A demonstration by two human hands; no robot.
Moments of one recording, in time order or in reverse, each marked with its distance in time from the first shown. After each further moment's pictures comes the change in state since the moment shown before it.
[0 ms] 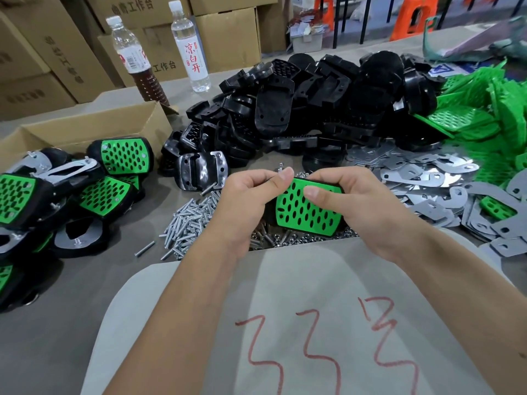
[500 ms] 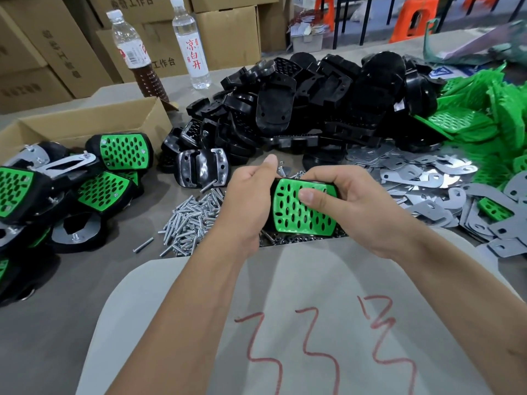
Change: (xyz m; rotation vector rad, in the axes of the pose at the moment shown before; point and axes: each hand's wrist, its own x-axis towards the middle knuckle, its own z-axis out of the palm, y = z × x) left_hand -0.007 0.014 0.016 -0.055 0.182 -0.094; right_hand 0.000 -0.003 0.004 -0.097 -0.075 -0.114
